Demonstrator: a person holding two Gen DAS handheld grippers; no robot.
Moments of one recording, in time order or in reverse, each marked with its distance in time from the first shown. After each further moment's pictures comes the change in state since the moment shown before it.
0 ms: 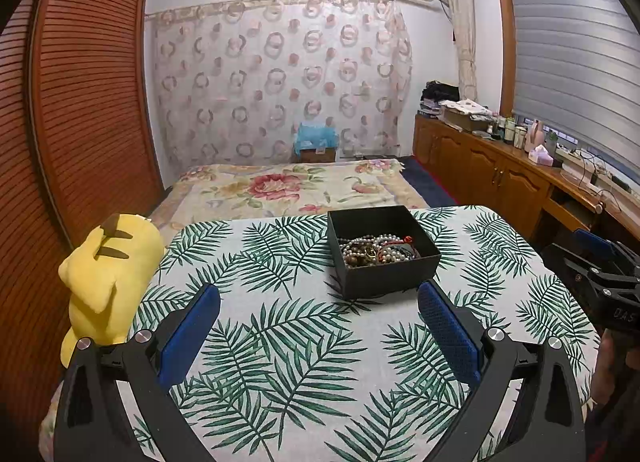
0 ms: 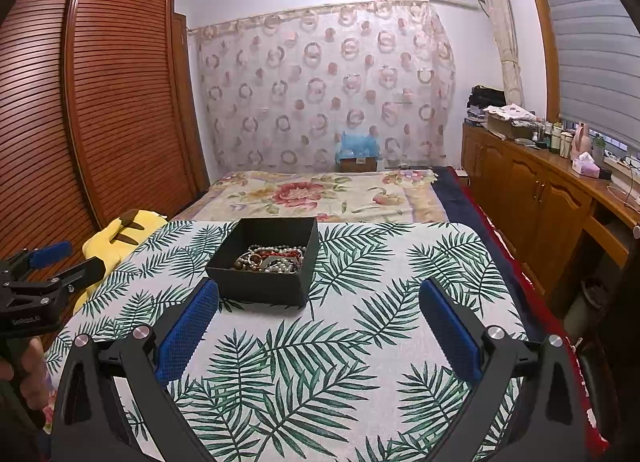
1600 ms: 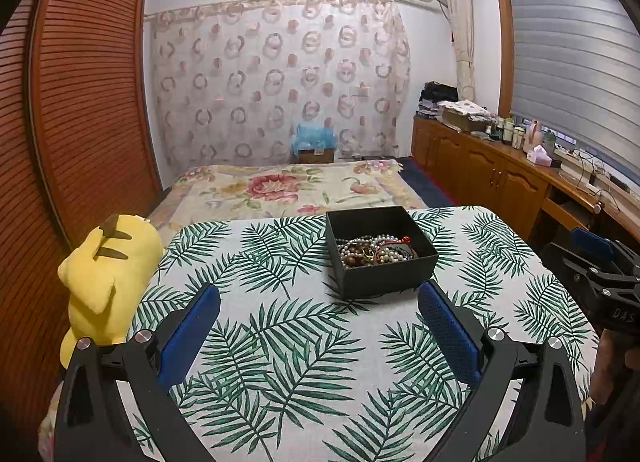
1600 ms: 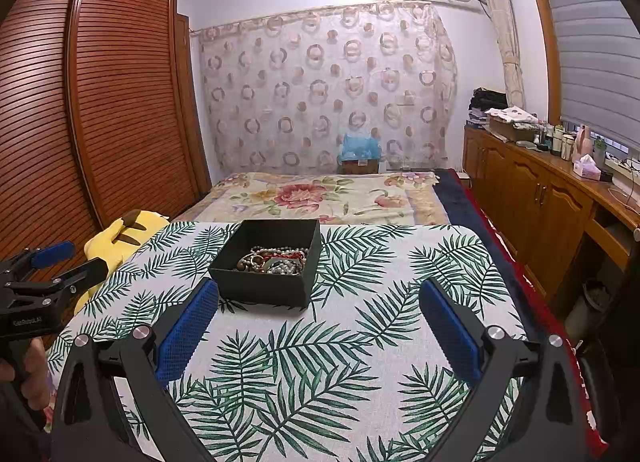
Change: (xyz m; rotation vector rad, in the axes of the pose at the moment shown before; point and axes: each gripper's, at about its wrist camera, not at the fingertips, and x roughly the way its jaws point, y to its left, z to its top) left arm -0.002 -0.004 0.000 0.001 -0.003 -0.003; right arm 0.001 0.001 -0.002 0.001 -0.002 0.001
